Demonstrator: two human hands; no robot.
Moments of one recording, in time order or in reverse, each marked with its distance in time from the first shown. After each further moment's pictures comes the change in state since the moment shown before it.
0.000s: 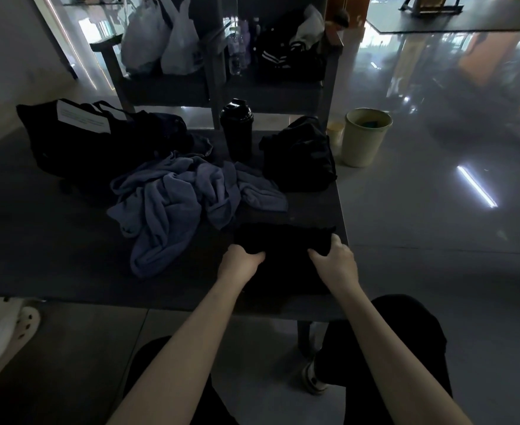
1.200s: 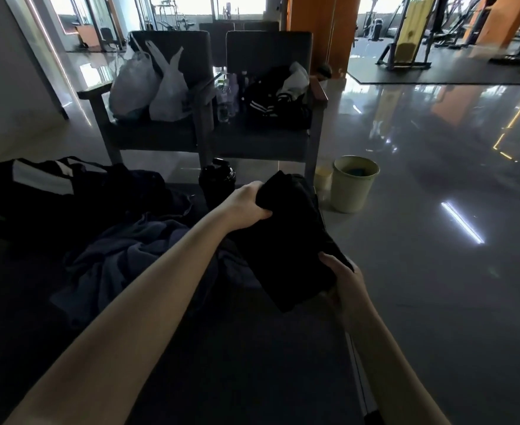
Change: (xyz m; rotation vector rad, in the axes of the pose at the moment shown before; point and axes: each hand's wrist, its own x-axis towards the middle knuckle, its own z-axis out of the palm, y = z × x) left_hand 0.109 0.200 -0.080 0.134 -0.051 0.700; right_hand 0.107 -0.048 -0.044 1.094 -0.147 0.075
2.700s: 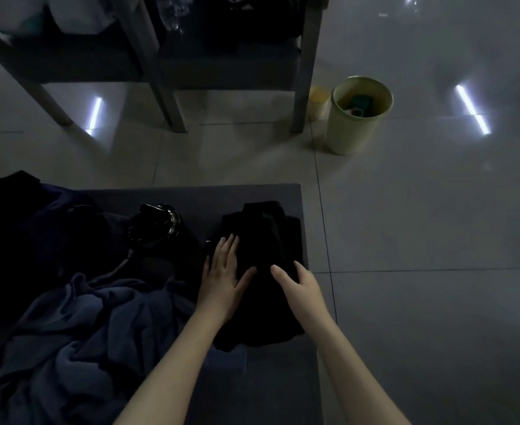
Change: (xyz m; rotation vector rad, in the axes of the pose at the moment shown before) left_hand 0.112 -0.063 0.078 0.225 -0.169 -0.294; right_hand 0.172 -0.052 0.043 -0.579 0.027 0.398
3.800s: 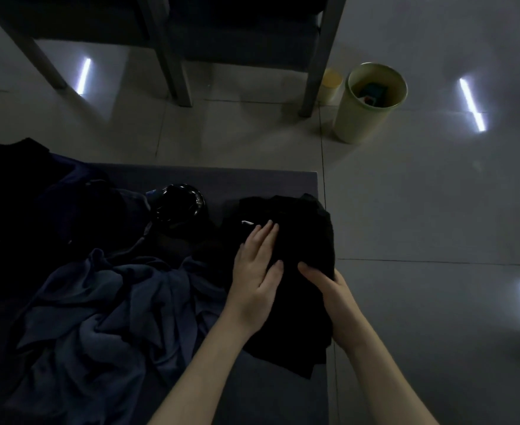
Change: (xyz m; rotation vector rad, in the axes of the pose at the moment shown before) left_hand -0.049 0.048 -0.044 -0.649 0.070 0.131; right_hand -0.055 -0.043 -0.008 0.420 -0.159 0.115
